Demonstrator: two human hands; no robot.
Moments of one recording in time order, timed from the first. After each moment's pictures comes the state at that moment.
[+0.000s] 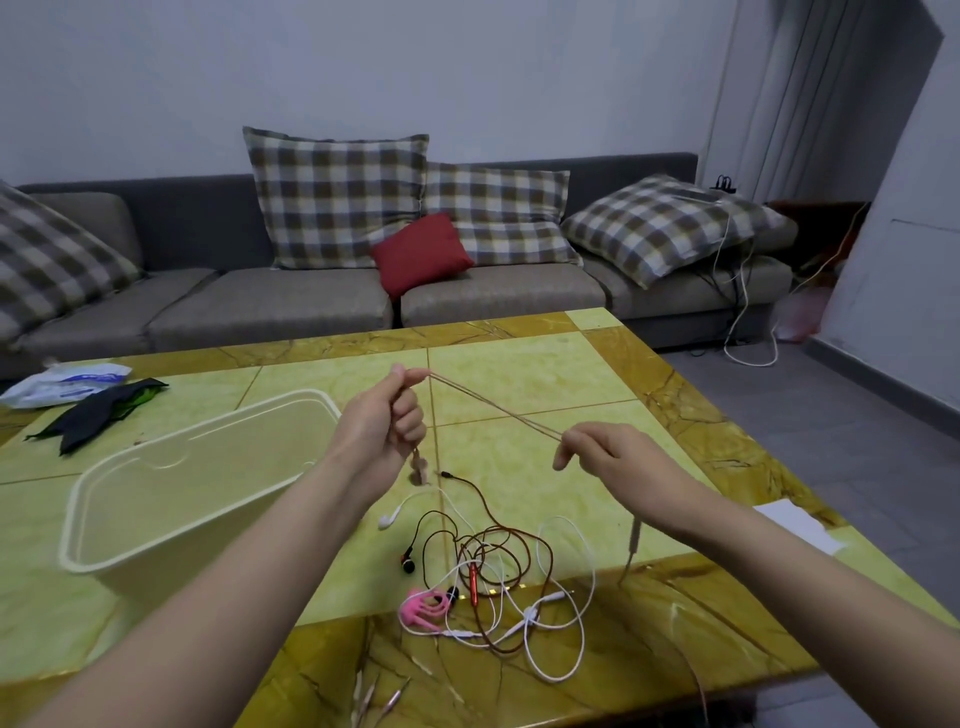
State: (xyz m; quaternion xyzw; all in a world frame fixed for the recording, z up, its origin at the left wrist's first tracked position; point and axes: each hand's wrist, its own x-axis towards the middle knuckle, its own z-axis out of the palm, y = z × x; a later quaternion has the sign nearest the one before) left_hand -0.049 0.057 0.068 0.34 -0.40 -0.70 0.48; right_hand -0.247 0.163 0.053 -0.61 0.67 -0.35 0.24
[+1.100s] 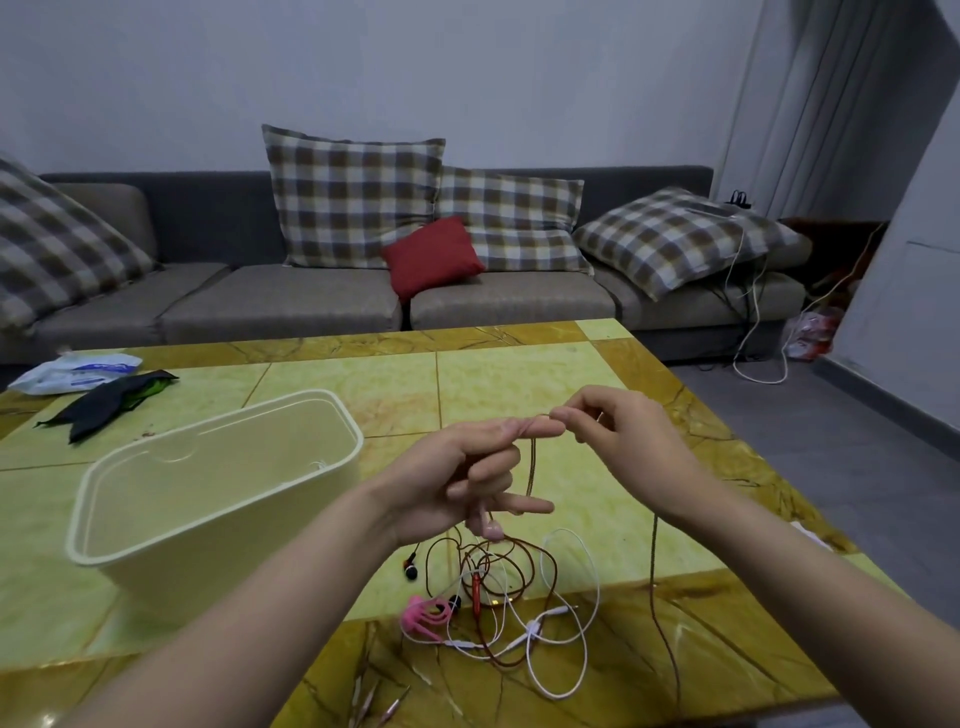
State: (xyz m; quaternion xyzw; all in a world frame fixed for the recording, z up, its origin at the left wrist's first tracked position) left_hand -0.061 0.094 0.073 0.21 -0.53 -0.80 0.18; right_hand -0.237 0.151 0.077 -0.64 0.64 -0.41 0.11
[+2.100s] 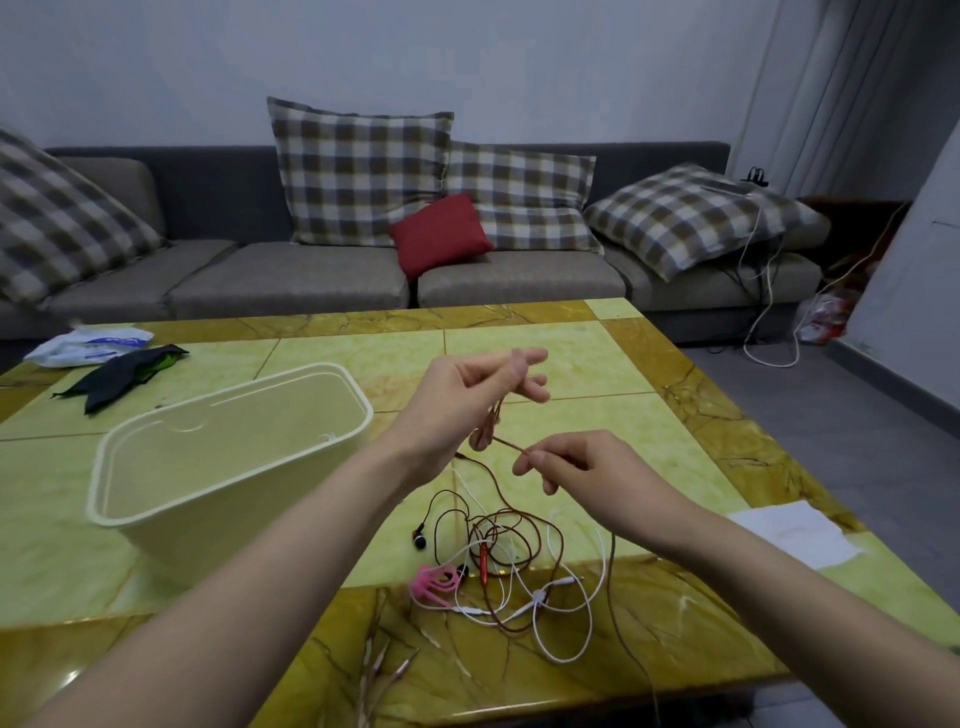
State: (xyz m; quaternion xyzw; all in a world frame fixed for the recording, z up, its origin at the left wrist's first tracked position) left_hand -0.067 0.088 0.080 0.28 -0.72 -0.53 0.37; right_hand -0.205 0.169 0.056 -0.63 0.65 -0.32 0.27
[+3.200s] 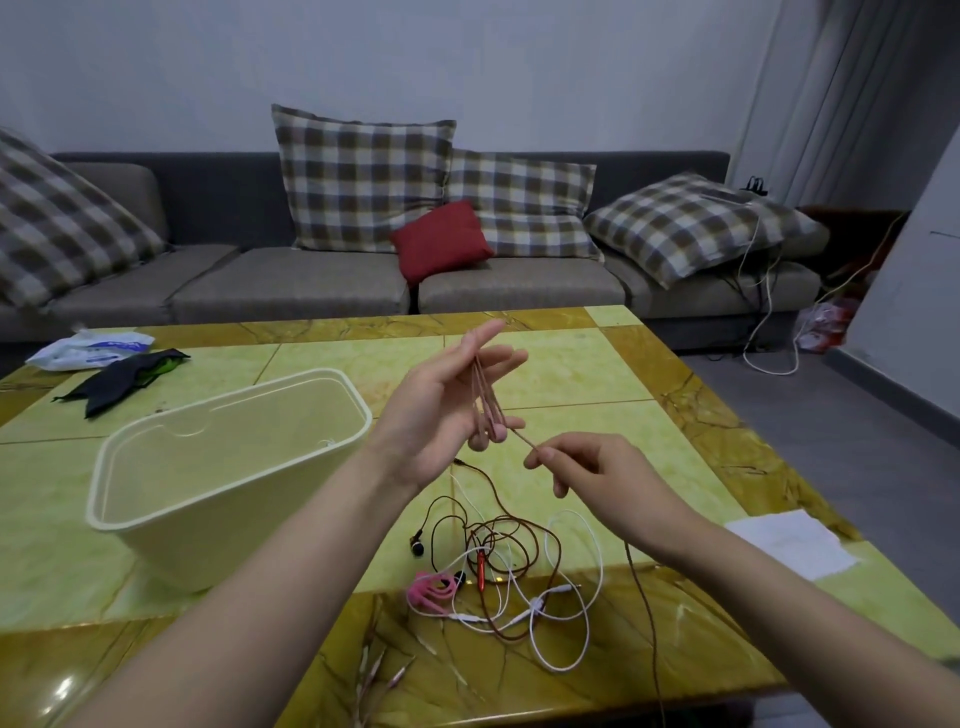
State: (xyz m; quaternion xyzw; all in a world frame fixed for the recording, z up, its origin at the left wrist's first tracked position) left_hand -0.065 0.083 0.083 0.22 -0.49 -0.74 0.41; right_hand -0.215 0.166 0.046 -0.60 0.65 -0.38 0.28
